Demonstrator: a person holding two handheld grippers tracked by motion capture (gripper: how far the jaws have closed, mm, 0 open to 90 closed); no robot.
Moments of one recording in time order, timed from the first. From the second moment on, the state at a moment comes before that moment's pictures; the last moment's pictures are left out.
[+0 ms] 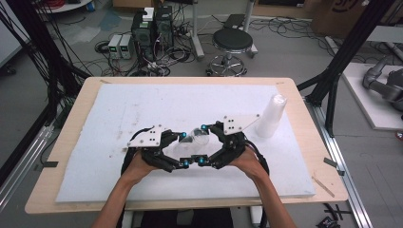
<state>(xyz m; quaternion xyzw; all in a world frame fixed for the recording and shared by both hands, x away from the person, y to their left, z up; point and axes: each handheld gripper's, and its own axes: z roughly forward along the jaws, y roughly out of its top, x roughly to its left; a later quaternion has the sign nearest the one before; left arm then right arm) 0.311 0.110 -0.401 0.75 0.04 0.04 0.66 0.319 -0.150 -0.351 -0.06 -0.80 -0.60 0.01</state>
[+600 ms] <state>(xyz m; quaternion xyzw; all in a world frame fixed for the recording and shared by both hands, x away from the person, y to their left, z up) 0.319 0.107 -0.364 0.92 0.00 0.02 0.39 0.315 -0.138 -0.335 -0.04 -0.93 -0.37 -0.02</state>
